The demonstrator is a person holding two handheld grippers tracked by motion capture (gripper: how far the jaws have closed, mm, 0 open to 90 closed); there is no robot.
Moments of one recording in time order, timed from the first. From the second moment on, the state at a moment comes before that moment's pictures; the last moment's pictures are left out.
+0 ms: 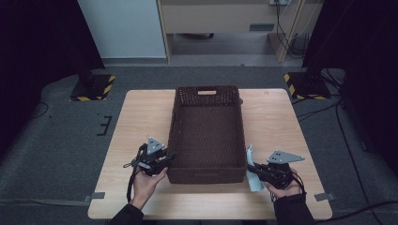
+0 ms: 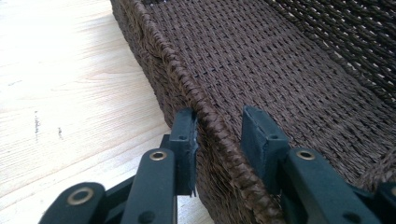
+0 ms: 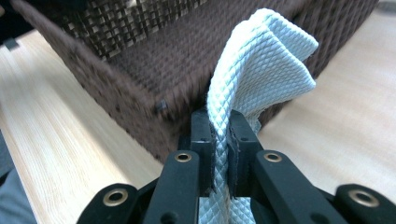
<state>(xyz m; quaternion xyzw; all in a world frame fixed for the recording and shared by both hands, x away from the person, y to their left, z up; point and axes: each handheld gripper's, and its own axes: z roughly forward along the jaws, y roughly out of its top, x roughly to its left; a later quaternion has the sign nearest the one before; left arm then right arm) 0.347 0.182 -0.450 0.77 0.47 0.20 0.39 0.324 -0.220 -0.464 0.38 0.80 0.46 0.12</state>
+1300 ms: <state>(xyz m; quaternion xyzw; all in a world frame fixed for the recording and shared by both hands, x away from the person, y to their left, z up) 0.347 0.182 -0.451 0.76 0.47 0.21 0.39 0.298 -0.222 -0.450 0.37 0.79 0.47 0.11</state>
